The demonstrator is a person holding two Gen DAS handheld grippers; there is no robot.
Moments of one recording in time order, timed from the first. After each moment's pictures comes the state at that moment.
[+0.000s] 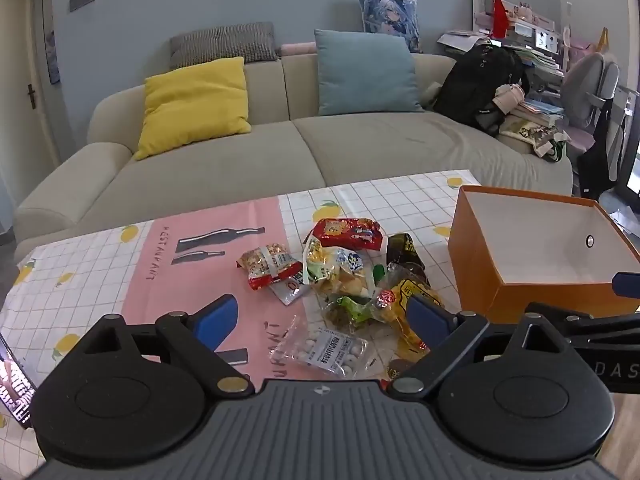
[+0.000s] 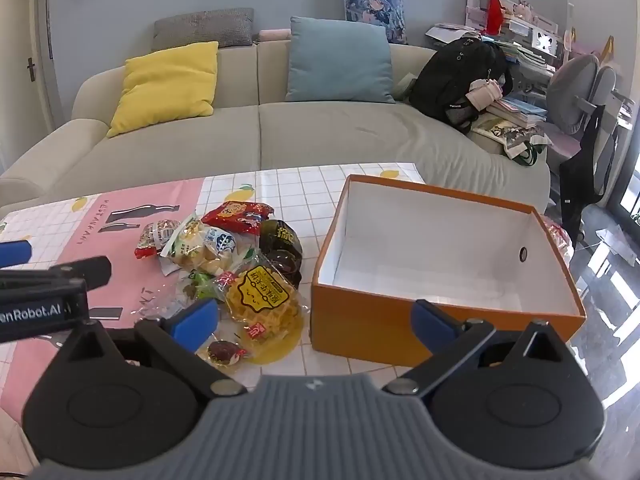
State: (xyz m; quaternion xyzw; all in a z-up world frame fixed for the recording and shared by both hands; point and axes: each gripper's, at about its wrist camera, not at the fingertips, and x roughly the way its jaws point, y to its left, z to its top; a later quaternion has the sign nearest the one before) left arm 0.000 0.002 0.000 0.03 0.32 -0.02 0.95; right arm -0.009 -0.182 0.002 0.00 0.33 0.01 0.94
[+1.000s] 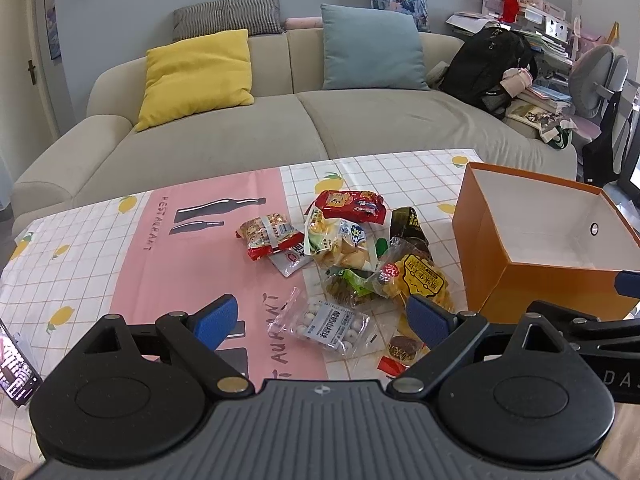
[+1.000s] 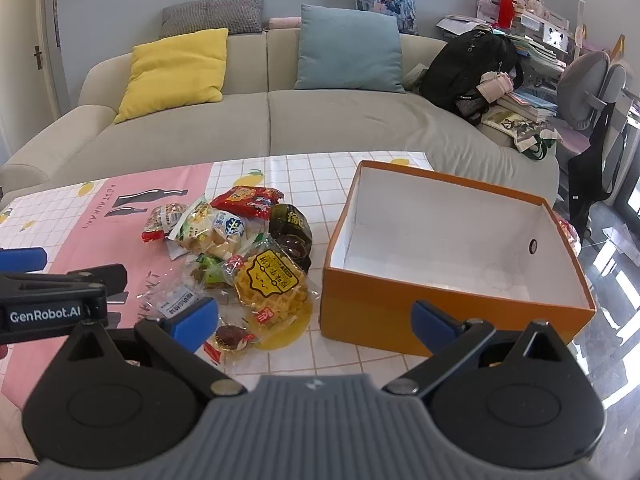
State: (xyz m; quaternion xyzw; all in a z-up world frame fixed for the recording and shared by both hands) left arm 0.006 0.006 -0.018 0.03 0.35 -0.02 0.93; right arm -0.011 -0.176 -0.003 -0.01 0.35 0.02 0.94
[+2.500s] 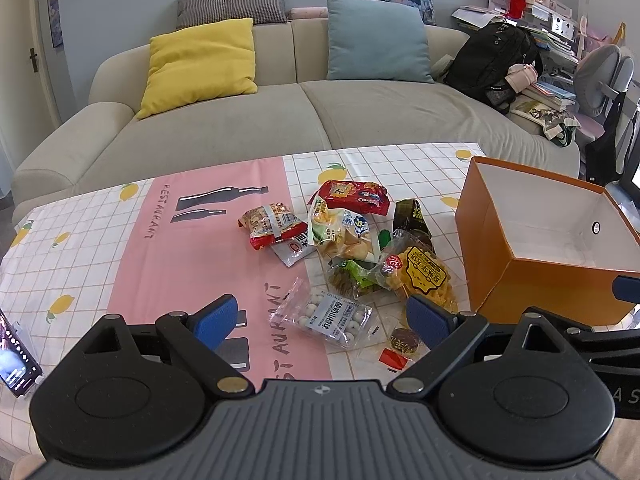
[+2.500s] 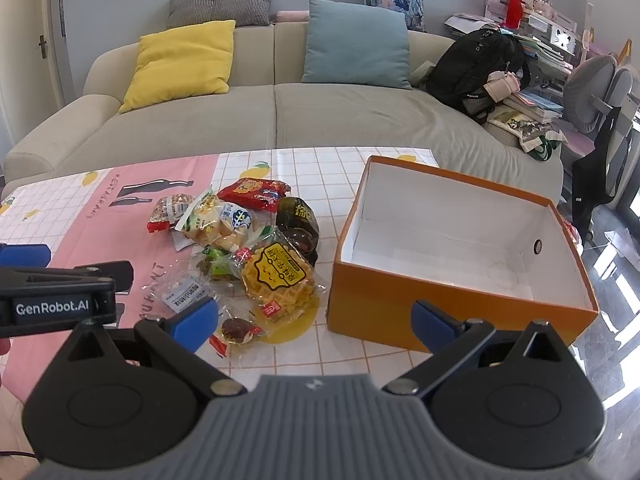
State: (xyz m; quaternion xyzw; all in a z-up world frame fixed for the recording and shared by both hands) left arm 0.006 0.009 -0.020 0.02 0.37 -0.01 0.93; right arm -0.012 -0.169 -0.006 -0.02 0.36 0.03 0.93
